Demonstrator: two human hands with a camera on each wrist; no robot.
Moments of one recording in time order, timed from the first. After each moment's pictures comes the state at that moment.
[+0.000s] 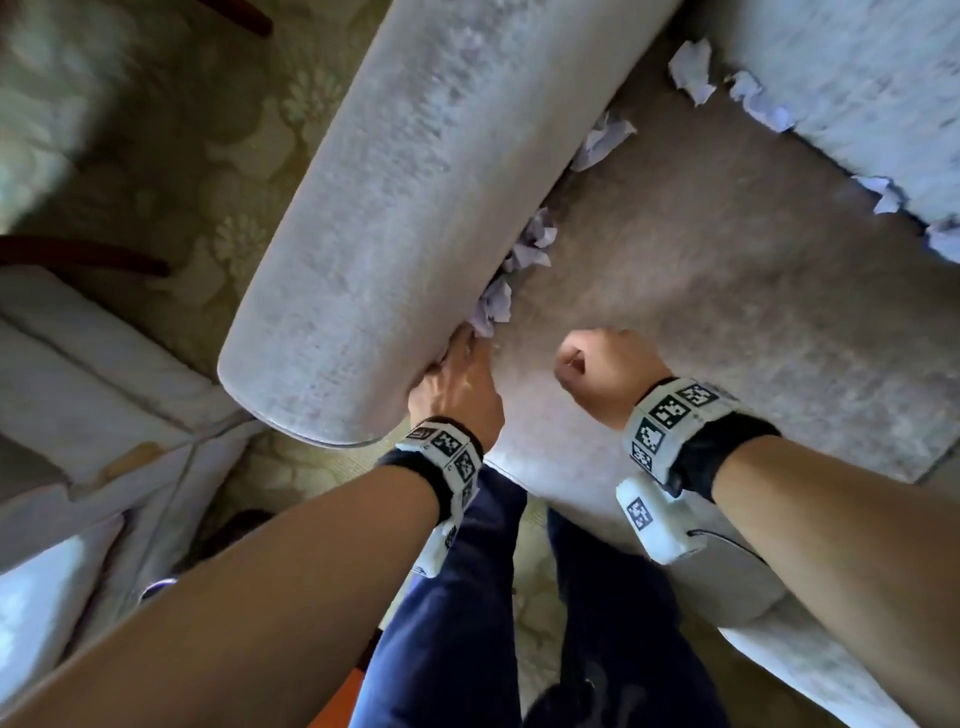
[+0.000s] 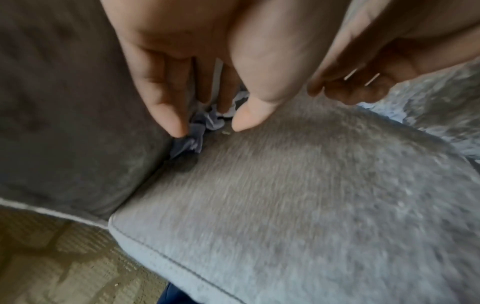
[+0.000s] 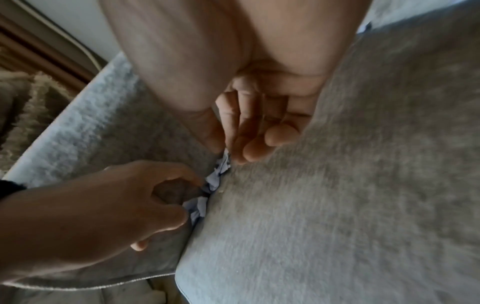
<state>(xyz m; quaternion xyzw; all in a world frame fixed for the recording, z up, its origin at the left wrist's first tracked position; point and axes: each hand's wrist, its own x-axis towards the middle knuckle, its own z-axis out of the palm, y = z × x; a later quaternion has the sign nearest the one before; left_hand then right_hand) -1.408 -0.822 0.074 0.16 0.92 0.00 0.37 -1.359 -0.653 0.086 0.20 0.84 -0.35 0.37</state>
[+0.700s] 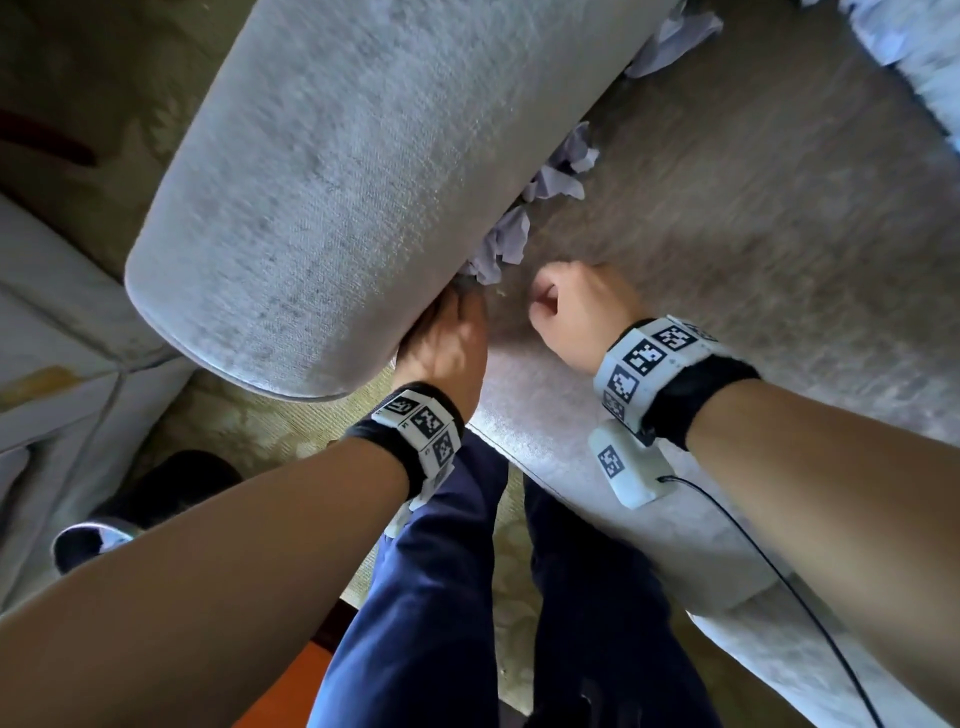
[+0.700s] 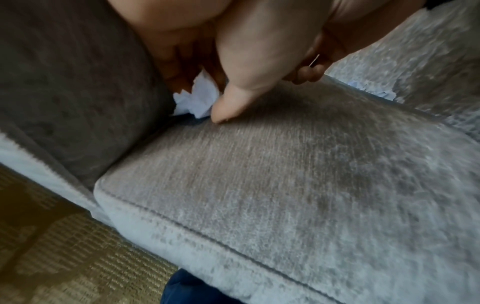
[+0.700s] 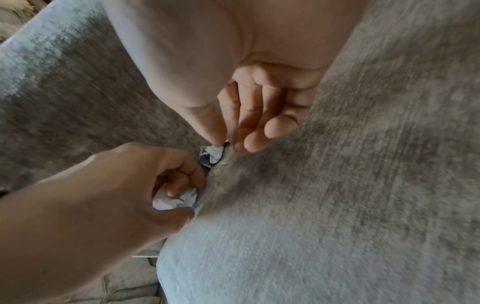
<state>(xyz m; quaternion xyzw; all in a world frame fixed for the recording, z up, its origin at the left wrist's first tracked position) -1.393 -0.852 0.017 0.23 0.93 0.00 0.29 -1.382 -0.690 0.017 0.16 0.88 -0.30 0.33</state>
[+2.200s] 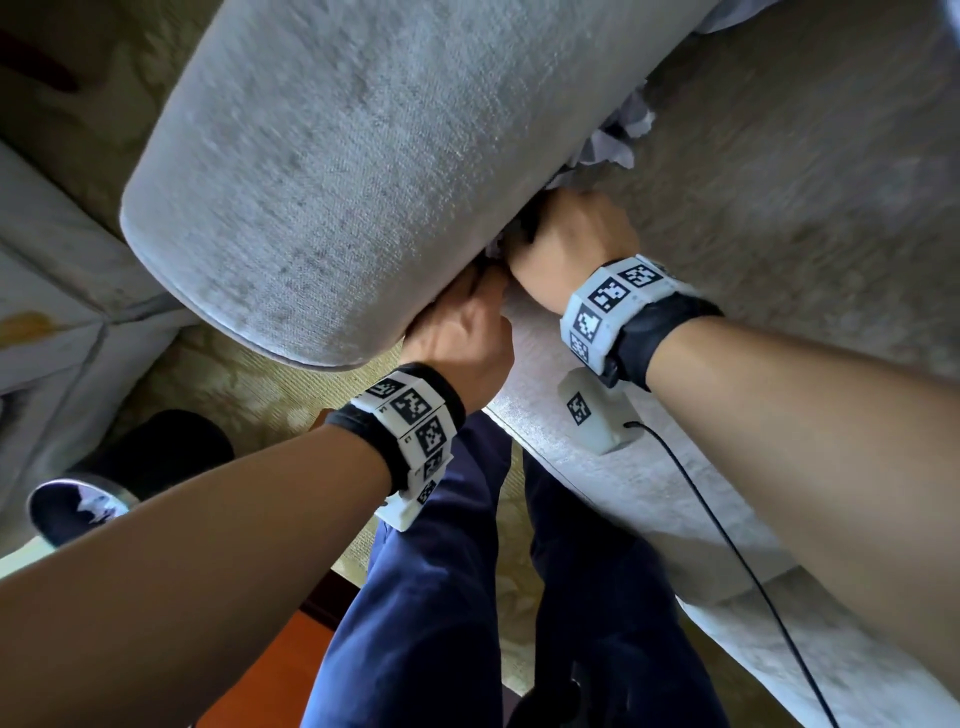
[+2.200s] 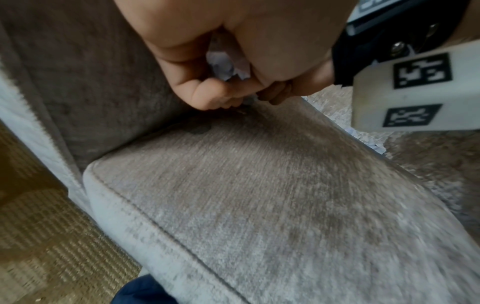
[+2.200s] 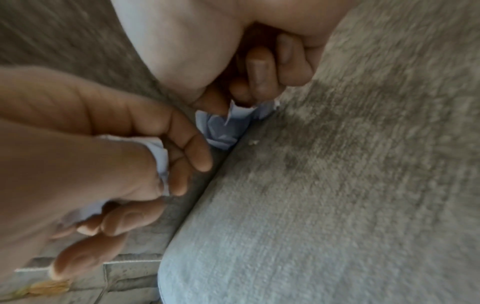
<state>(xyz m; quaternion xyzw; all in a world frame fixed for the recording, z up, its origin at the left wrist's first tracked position) -1.393 -0.867 0.021 0.15 0.93 0.16 0.31 -1.427 -0.729 0.004 0.19 0.89 -0.27 0.30</state>
